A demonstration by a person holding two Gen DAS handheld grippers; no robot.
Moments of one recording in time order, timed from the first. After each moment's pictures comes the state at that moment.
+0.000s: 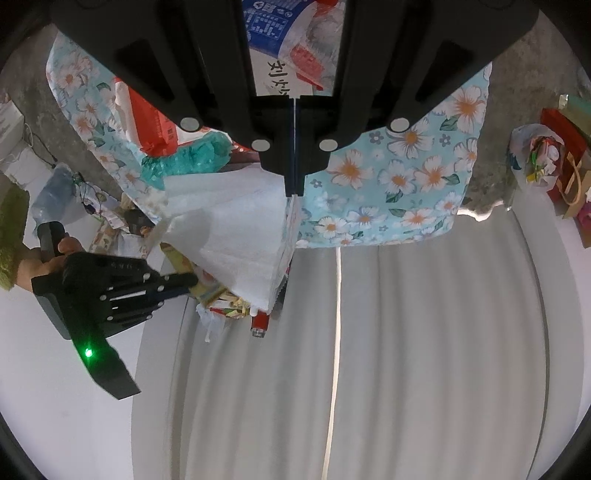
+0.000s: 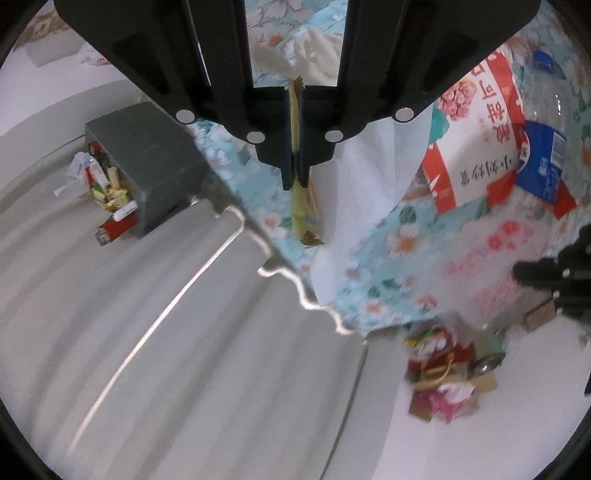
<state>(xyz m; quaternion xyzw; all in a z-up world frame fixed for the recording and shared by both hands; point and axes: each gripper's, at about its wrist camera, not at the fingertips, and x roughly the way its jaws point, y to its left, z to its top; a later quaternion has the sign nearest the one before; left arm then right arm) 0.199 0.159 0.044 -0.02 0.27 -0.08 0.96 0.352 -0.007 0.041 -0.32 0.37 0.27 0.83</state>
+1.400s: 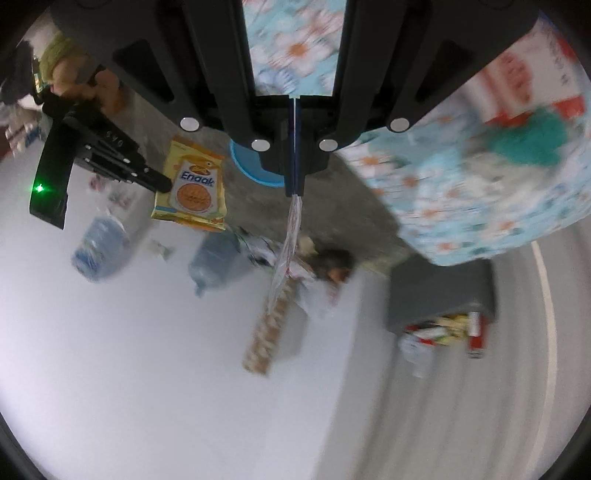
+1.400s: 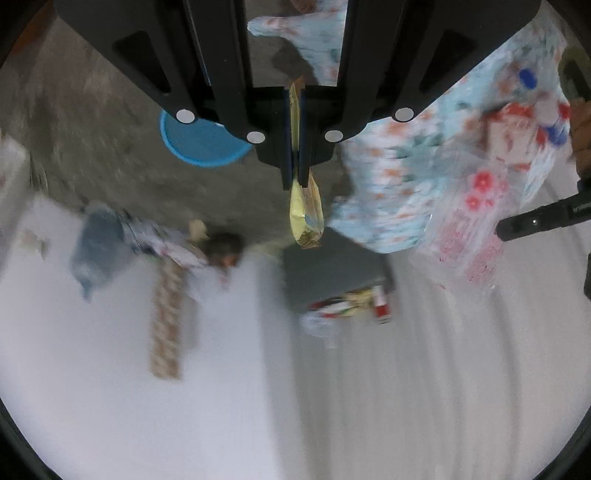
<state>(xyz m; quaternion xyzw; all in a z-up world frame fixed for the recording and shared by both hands) 0.163 -0.140 0.064 0.02 0.33 -0.43 0.84 -0.012 -0.314 0.034 0.12 0.30 -0.22 0.92</state>
